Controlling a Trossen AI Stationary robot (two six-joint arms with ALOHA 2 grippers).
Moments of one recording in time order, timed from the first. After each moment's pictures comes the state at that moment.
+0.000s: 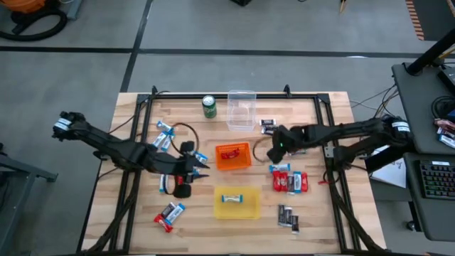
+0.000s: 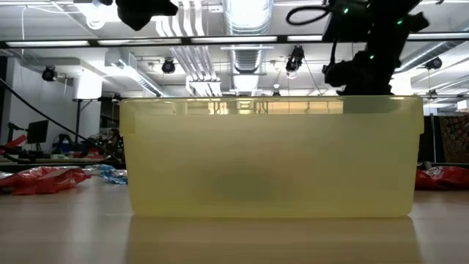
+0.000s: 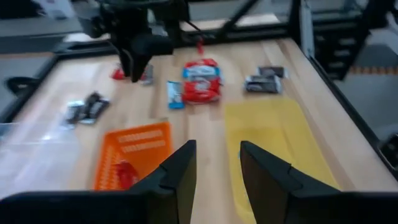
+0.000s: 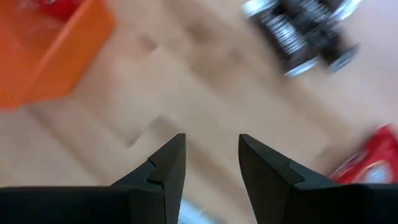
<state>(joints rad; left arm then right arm) -0.38 1.13 0.82 -0.14 -0.33 -0.10 -0.12 1.30 0.78 -0.67 0.19 0.68</state>
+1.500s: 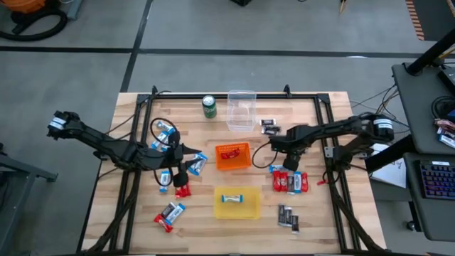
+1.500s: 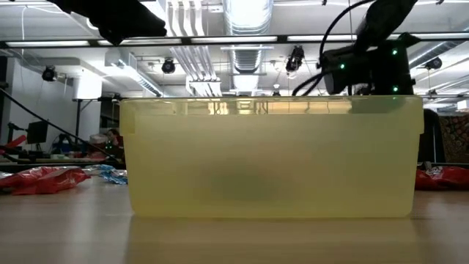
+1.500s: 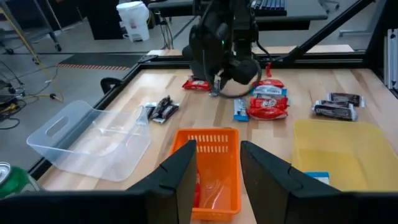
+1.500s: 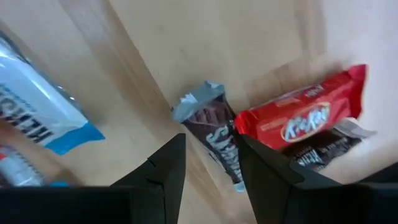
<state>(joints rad) -0.37 0.97 0.62 0.01 -0.60 -0.11 -0.15 1.52 0.78 -0.97 0.13 0.27</state>
